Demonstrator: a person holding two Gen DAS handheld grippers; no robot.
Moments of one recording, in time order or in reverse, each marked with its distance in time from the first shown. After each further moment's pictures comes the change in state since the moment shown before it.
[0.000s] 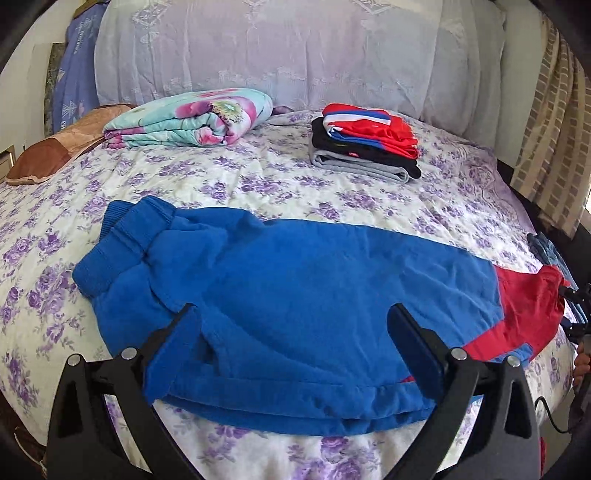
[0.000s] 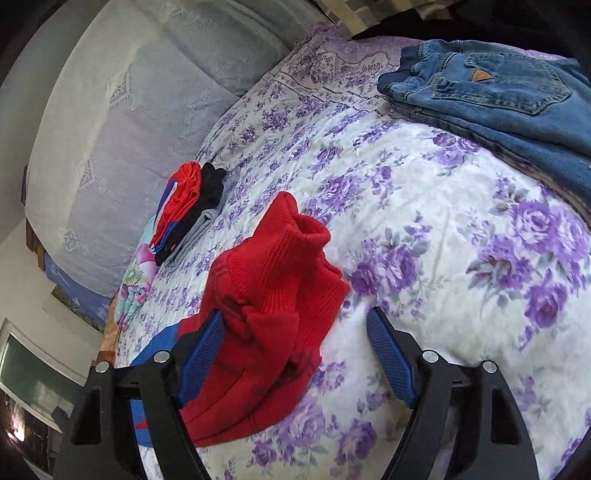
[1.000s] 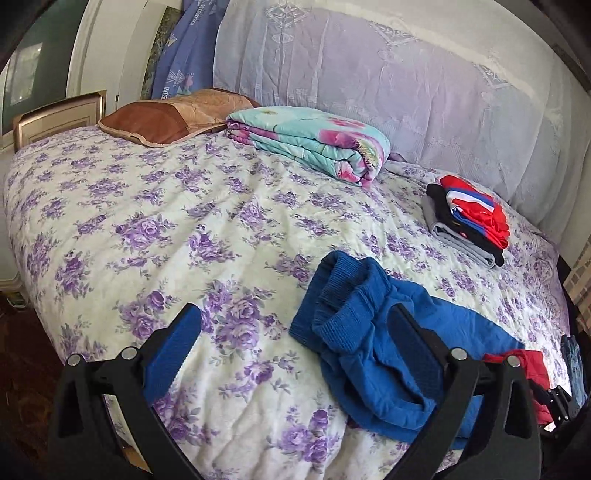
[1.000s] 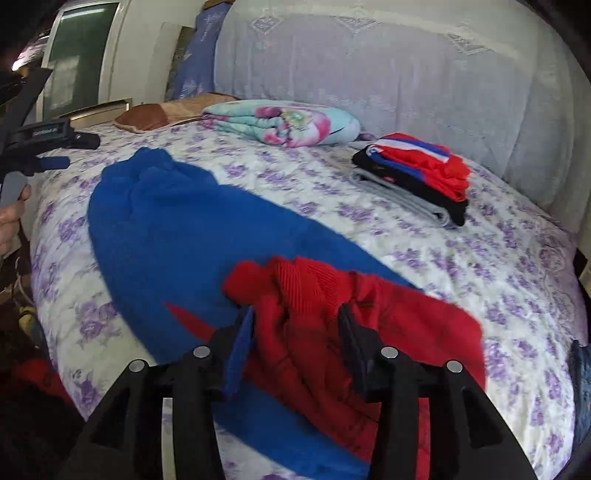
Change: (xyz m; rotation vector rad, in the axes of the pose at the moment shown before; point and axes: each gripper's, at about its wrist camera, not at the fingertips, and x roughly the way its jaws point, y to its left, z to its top) left arm -0.058 0.153 0.020 -0.310 -0.079 0.225; right arm 0.054 0.277 -0.165 -1.073 0.061 0.079
